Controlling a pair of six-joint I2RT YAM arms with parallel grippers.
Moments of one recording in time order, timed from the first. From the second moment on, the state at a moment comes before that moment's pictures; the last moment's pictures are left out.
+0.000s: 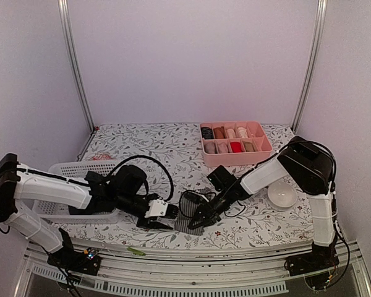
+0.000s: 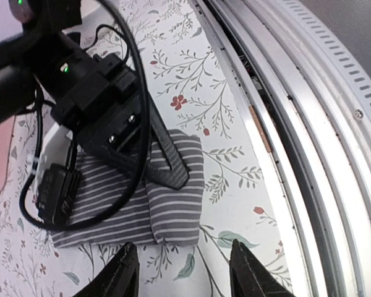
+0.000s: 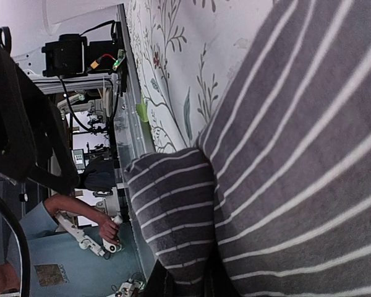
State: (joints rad) left arm -0.93 1.41 0.64 -0.02 0.48 0.76; right arm 0.84 2.14 1.08 0.01 -1.09 0.48
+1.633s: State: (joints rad) left arm -0.75 2.33 1.60 -1.04 0.99 0.97; right arm 1.08 1.62 0.88 -0.11 -0.28 0.06
